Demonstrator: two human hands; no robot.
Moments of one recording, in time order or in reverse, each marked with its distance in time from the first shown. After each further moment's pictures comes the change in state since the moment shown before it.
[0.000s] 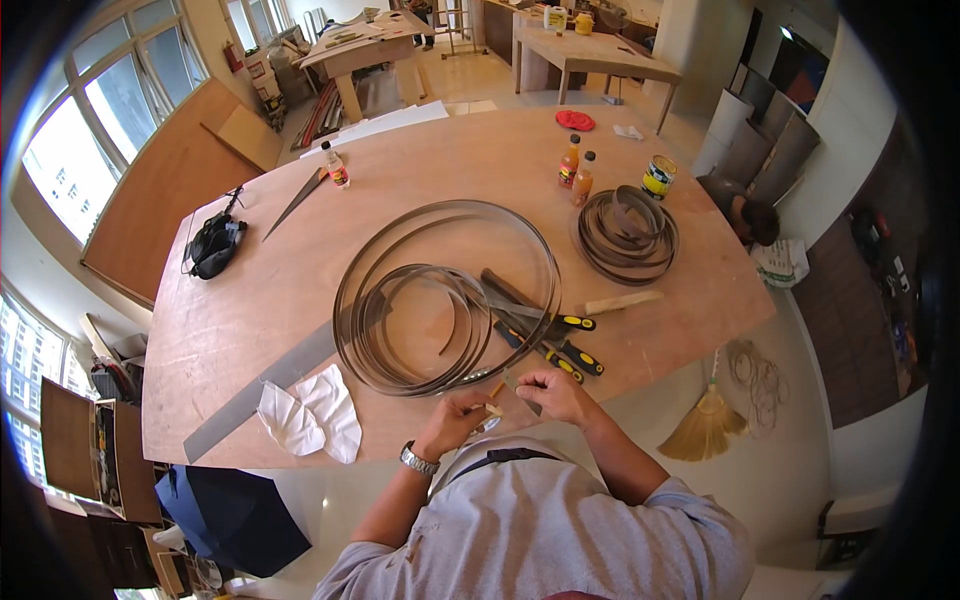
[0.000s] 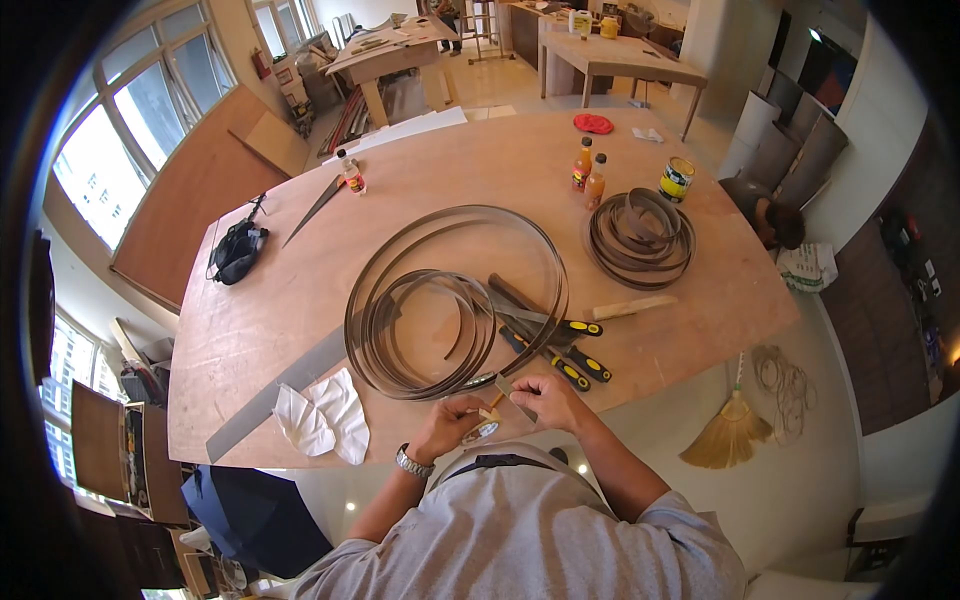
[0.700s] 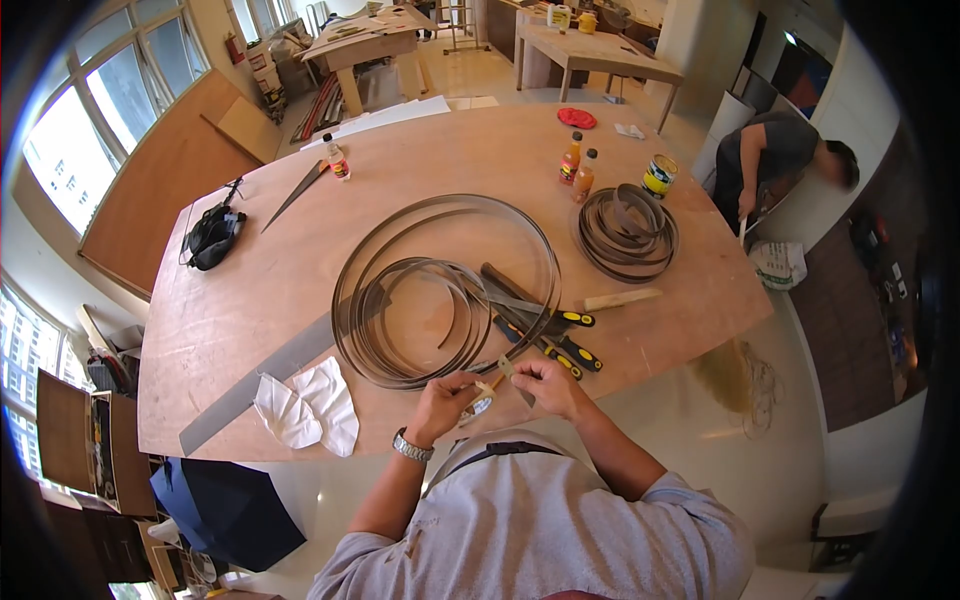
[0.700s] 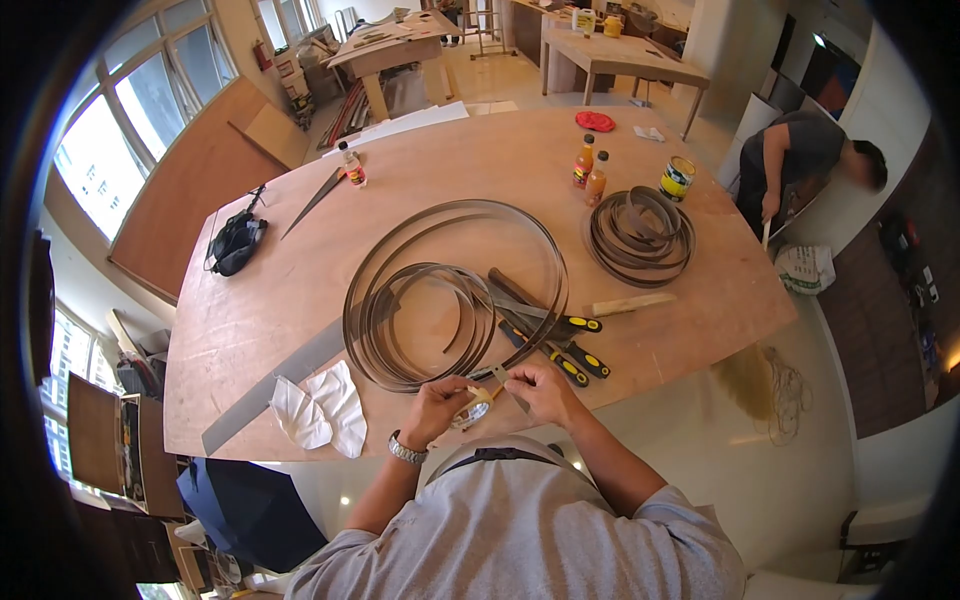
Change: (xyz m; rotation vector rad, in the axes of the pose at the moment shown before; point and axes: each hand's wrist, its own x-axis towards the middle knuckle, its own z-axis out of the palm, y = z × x) left_hand 0.007 0.004 -0.013 -0.085 0.125 -0.023; right_hand 0.007 -0.006 0.010 0.010 0.041 -0.029
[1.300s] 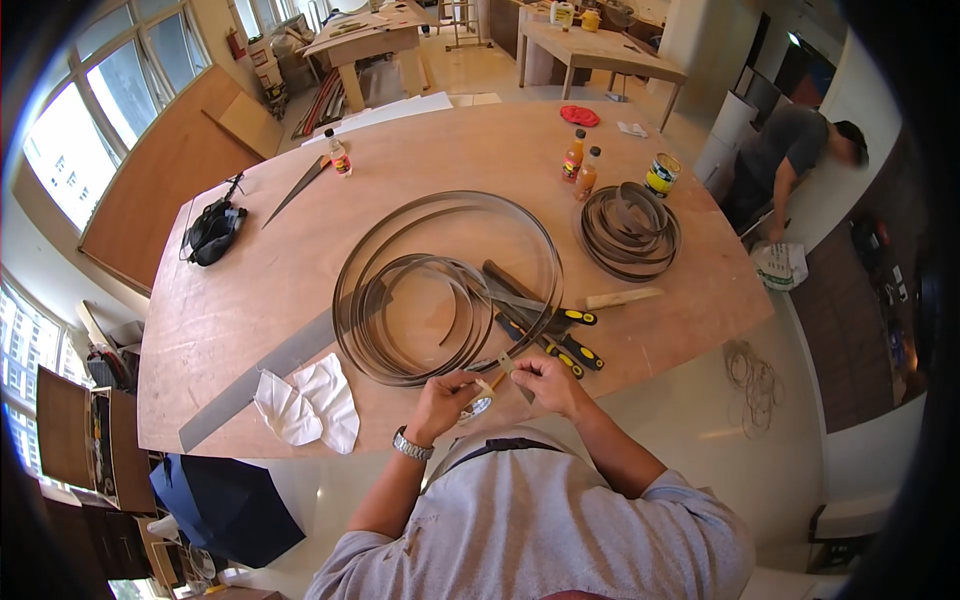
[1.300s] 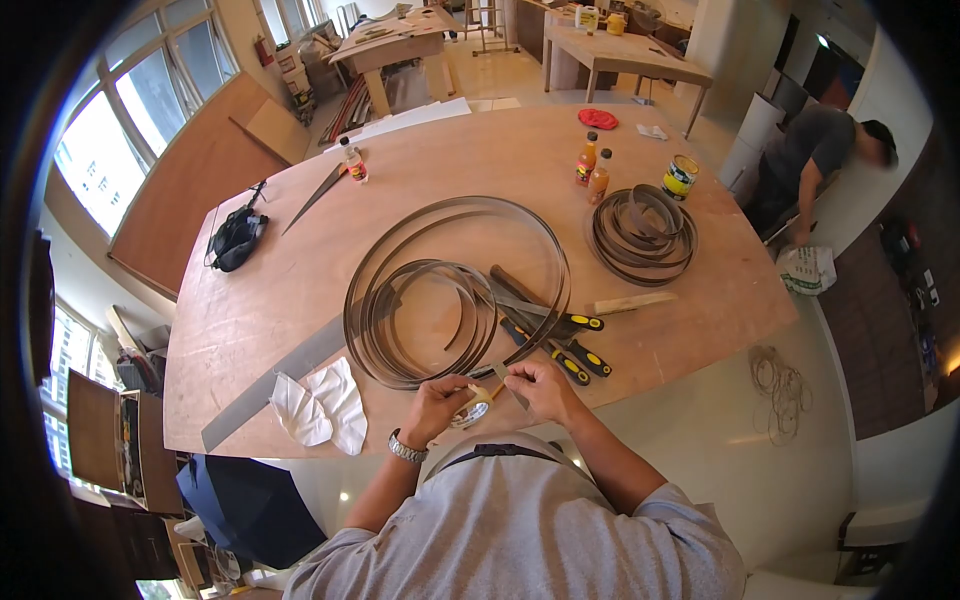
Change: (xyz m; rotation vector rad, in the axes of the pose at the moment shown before) left_hand -0.002 0.001 -0.001 0.047 0.029 0.025; right_hand 0.003 -0.004 0.004 0.007 0.019 -0.003
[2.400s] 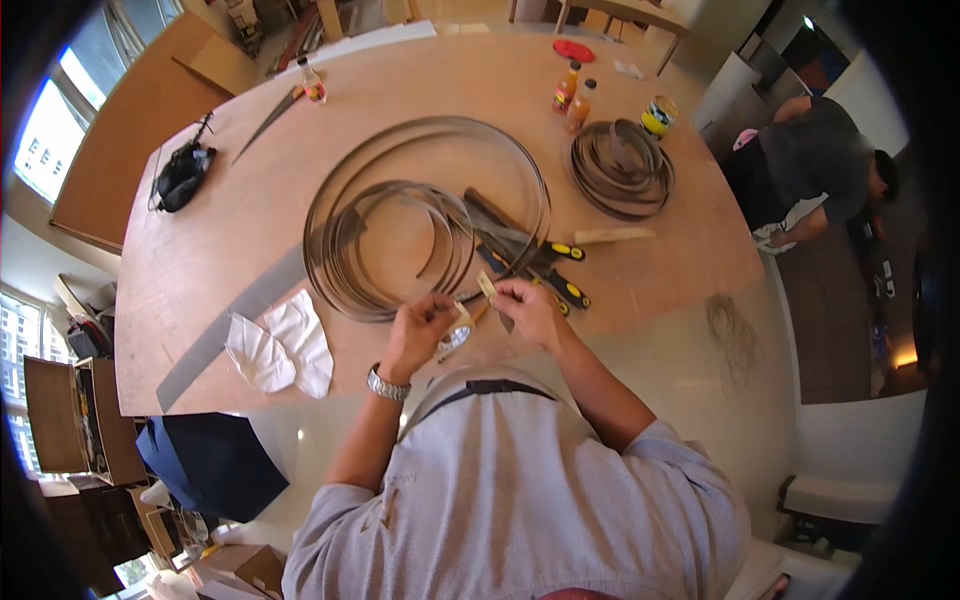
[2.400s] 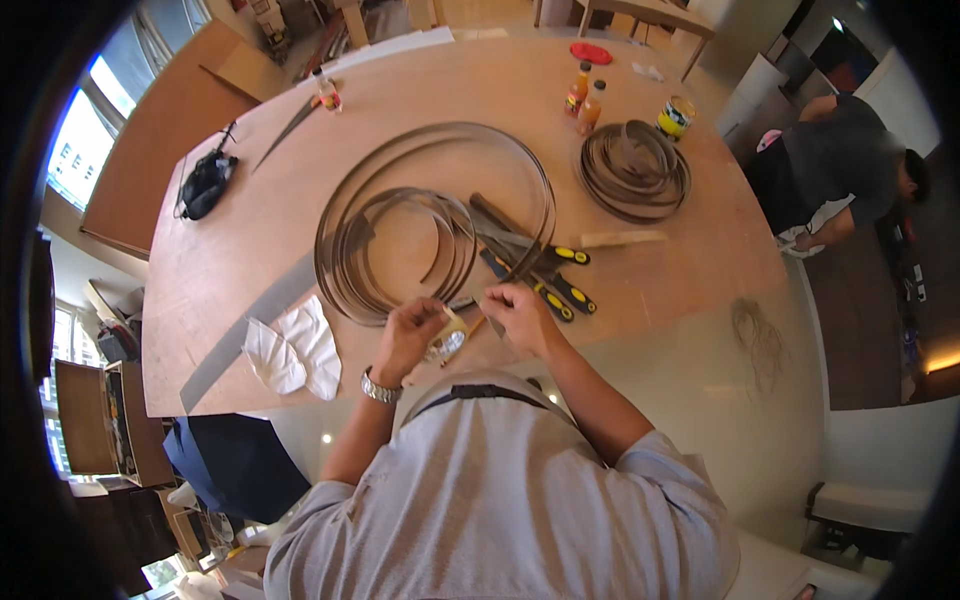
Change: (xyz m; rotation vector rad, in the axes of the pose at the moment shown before) left_hand 0.010 0.003 -0.001 -0.047 0.104 -0.052; right_hand 0.018 0.009 0.006 0.004 0.080 -0.012
